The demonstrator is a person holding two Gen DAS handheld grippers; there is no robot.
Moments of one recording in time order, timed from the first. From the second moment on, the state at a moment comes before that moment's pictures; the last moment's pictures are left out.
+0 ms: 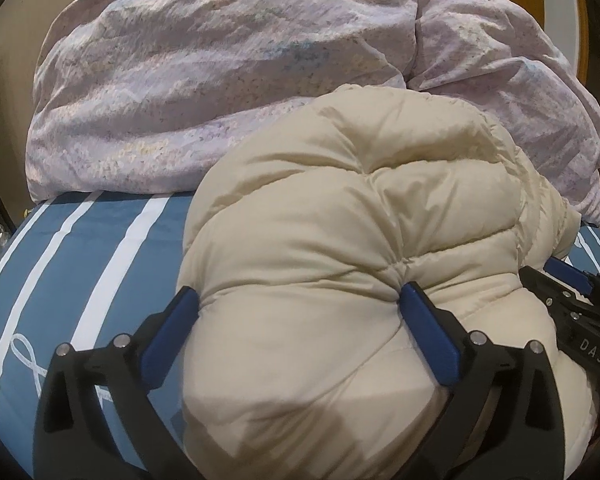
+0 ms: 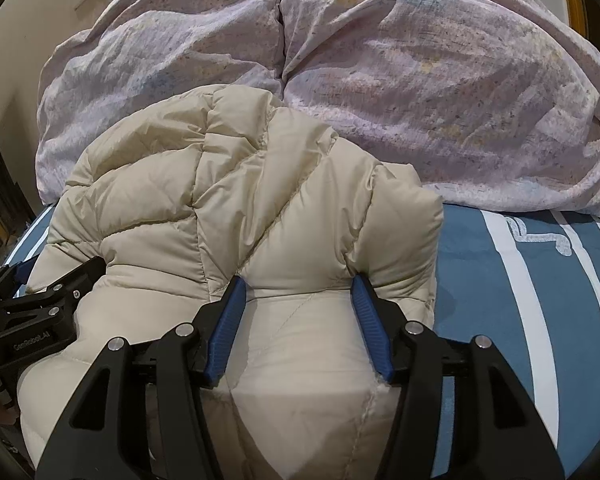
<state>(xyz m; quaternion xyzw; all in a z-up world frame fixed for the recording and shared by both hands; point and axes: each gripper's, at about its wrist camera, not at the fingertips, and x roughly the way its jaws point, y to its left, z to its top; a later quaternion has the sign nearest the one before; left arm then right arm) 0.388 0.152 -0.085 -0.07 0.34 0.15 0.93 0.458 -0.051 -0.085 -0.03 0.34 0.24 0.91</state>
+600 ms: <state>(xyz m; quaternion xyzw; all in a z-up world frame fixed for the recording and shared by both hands) 0.388 0.152 -0.085 -0.07 0.34 0.15 0.93 0.456 -0.054 -0.085 -0.02 0.34 0.24 0.91</state>
